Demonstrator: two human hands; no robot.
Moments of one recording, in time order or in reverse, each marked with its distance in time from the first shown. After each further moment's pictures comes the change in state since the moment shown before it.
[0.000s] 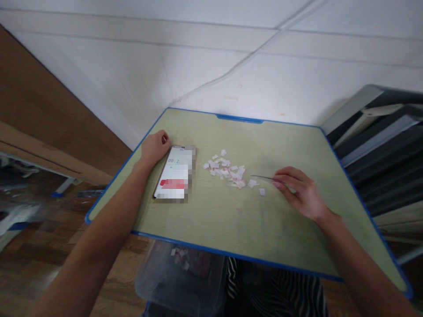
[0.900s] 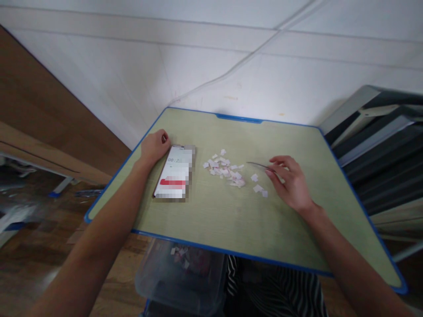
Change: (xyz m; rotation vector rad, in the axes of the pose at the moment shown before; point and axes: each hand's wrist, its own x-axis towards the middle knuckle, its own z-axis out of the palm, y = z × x) left_hand 0.000 0.001 -0.001 0.011 -0.011 -0.005; right_hand 0.010 0.005 0.029 -0.140 0.107 0.131
